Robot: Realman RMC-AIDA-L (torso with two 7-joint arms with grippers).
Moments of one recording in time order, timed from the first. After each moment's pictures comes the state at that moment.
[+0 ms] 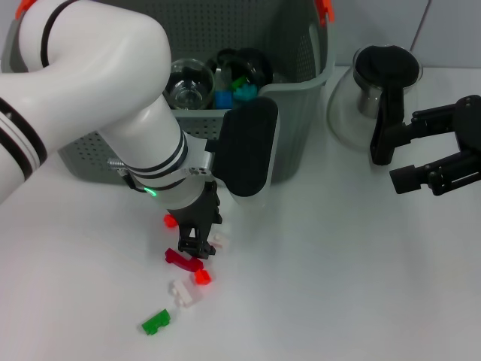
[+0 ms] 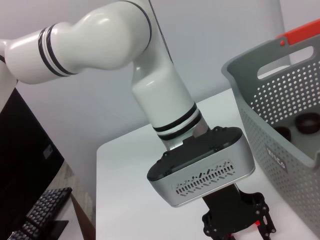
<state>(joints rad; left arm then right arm) -0.80 -2.18 -1.54 -1.03 -0.41 1.35 -1.87 0.70 1.90 -0.80 -1.00 -2.00 -1.98 1.93</state>
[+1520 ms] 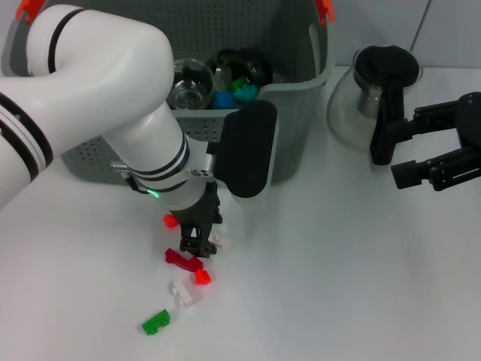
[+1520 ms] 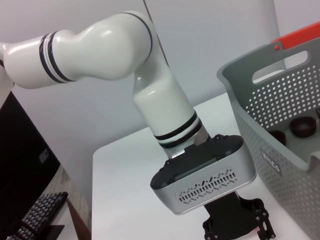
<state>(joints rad) -0.82 -2.18 -1.54 -0.97 -0.42 1.30 -1.87 0.70 1.90 -0.79 -0.99 -2.00 -1.98 1.92</state>
